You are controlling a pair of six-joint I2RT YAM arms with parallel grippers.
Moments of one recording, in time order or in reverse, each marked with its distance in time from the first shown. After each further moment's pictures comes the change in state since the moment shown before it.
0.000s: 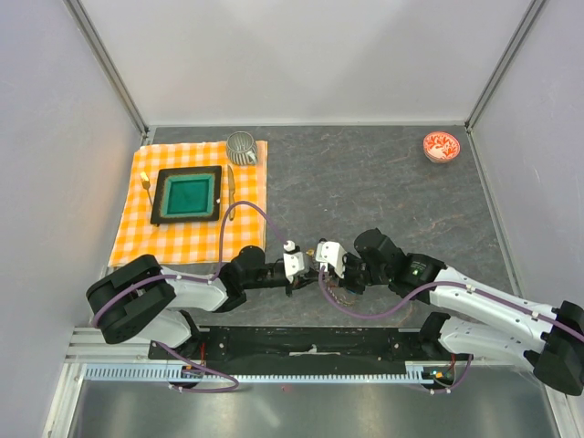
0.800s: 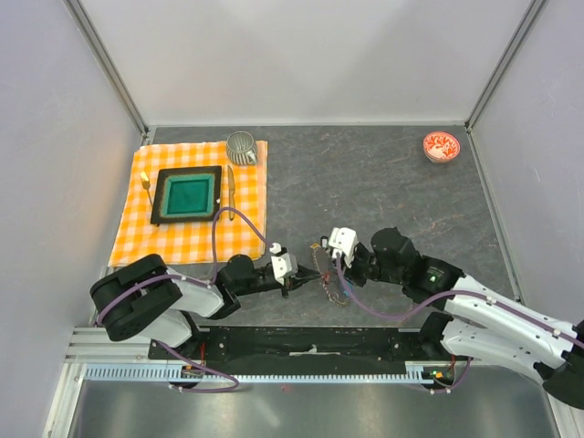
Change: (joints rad) left arm 0.000 0.026 -0.100 0.253 -0.072 -0.074; right arm -0.007 -0.110 -0.001 0.069 0.088 0.113
